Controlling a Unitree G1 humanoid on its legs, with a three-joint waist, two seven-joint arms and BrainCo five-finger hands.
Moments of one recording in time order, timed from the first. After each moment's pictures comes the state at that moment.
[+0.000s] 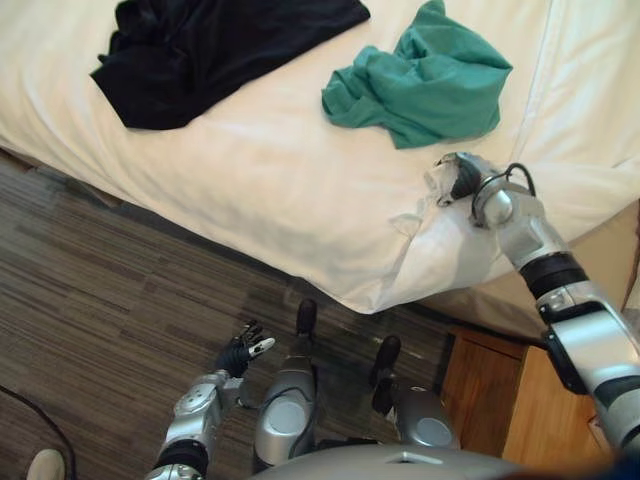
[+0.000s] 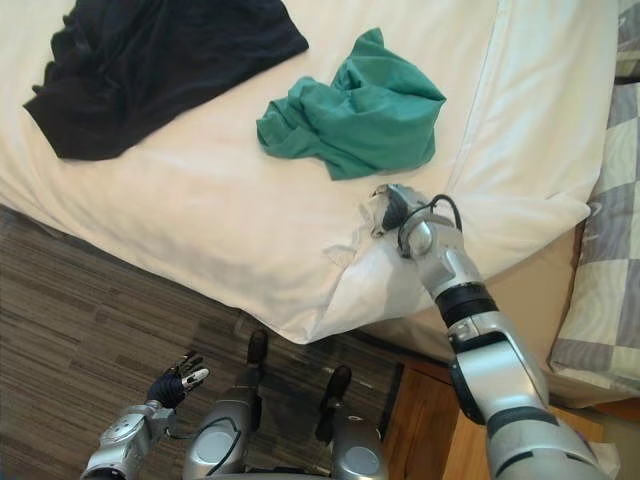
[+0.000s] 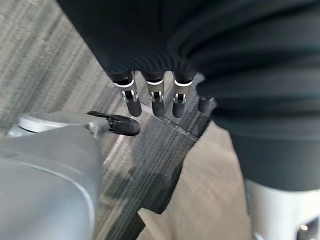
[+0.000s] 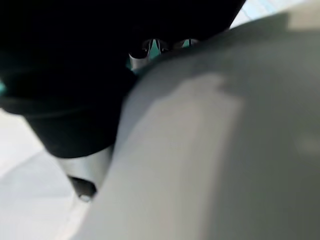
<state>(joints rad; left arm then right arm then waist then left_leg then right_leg) 0.01 0.26 0.12 0.83 -0.30 -0.11 -0.35 -0.85 -0.51 0.30 0.71 -0.59 0.08 0.14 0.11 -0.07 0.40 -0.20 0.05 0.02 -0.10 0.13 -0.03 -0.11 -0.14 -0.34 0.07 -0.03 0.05</state>
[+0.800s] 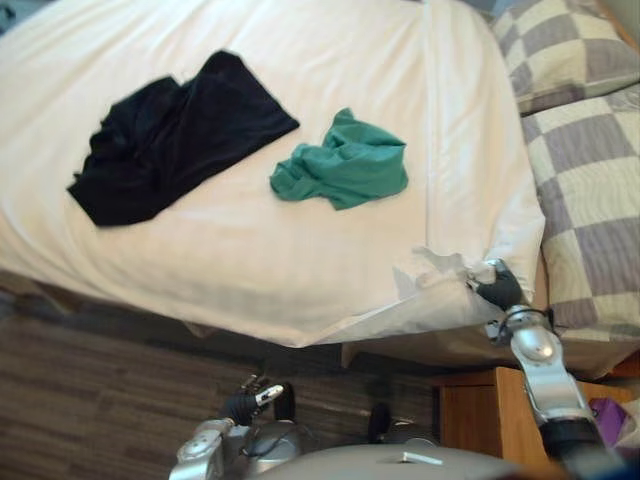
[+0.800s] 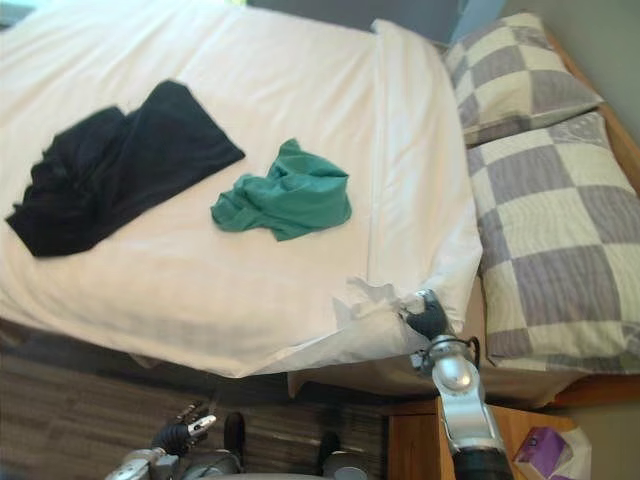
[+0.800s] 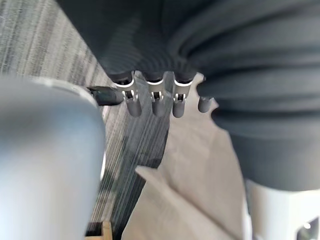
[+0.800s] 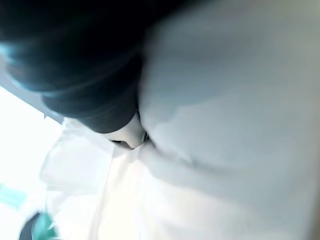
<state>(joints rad) 0.19 0.15 0.07 0.80 -0.21 0.00 -0.34 0.11 -0.26 -0.17 0.09 -0.17 -0.01 0.03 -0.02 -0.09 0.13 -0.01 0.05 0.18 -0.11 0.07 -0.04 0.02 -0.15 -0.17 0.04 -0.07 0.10</state>
